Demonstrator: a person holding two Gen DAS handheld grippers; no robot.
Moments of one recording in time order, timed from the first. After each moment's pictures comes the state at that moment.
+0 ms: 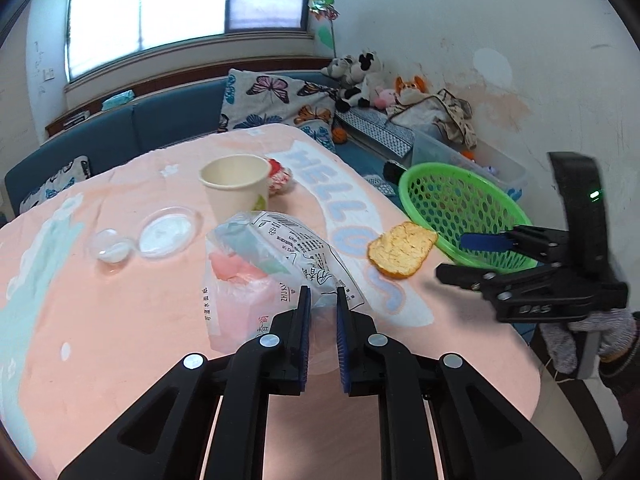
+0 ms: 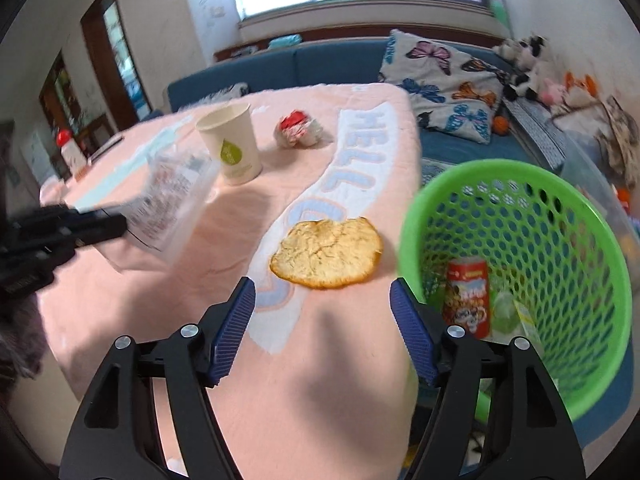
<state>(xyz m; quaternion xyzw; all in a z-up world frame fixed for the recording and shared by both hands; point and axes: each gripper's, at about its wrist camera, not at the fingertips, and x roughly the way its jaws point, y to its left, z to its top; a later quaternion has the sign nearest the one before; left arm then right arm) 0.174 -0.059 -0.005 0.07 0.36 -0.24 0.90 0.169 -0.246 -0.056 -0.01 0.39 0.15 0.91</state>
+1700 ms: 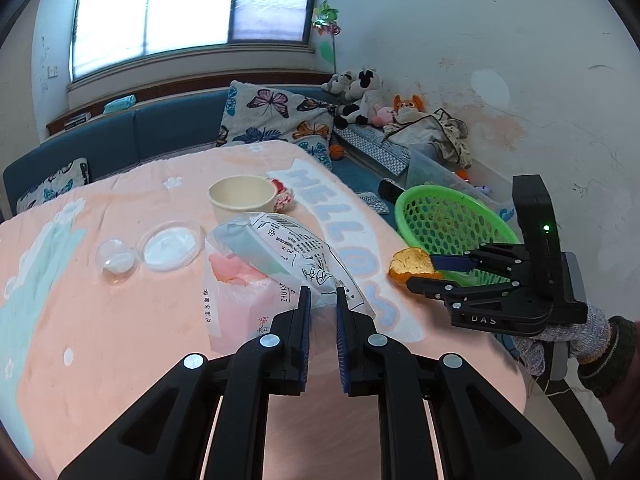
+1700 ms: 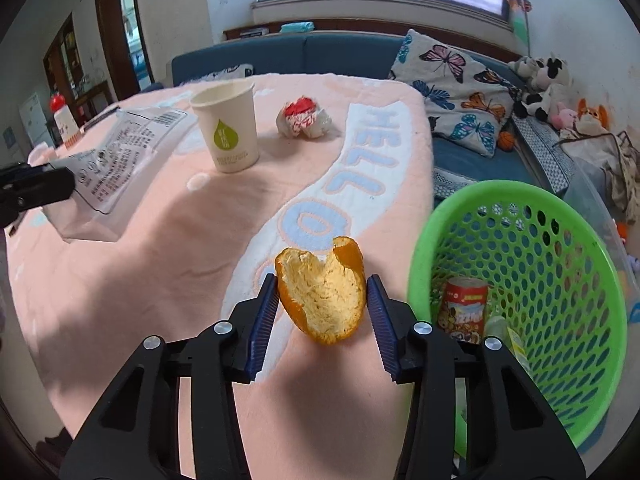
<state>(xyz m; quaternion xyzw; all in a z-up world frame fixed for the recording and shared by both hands) 0.174 -0.047 0.009 0.04 0.34 -0.26 0.91 0.183 -0.241 -0.062 -0.04 0.39 0.14 0.91</state>
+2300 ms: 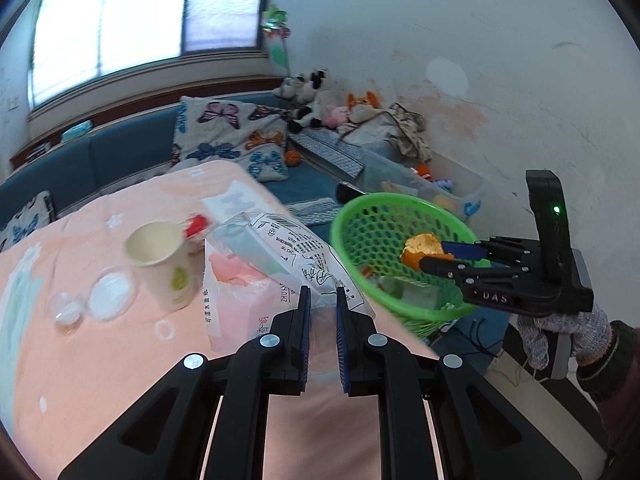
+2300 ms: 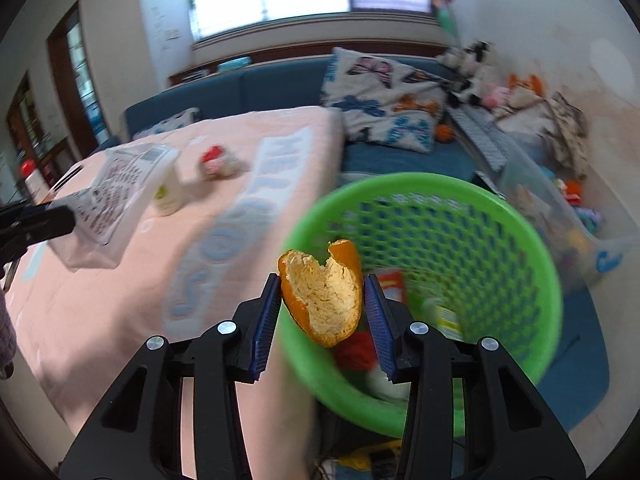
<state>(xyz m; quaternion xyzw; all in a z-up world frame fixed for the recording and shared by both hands) 0.180 -0.127 0.026 0.07 0.33 -0.32 0.89 0.148 -0.345 -0.036 0.03 0.36 0.04 0.93</state>
